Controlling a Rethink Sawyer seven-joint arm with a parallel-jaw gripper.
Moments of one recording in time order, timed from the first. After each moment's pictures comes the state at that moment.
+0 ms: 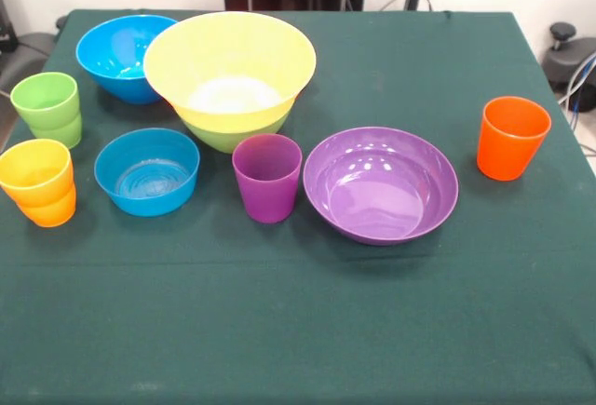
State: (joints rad) arm -1.02 -1.55 0.94 2.10 0.06 0.94 1.66
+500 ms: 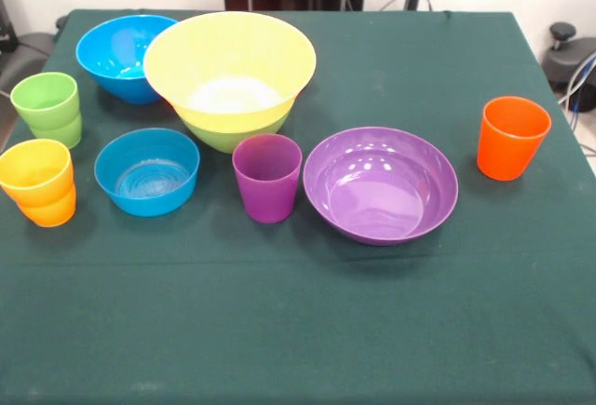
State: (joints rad) arm -0.96 -1.55 0.85 2.13 0.04 0.71 1.66
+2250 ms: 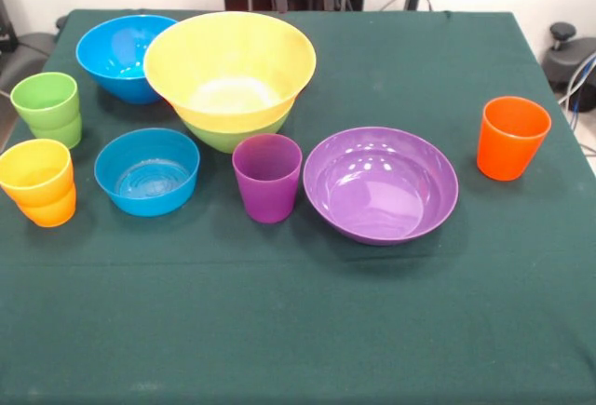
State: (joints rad) arm -0.63 -0.94 0.38 2.15 -0.23 0.09 1.74
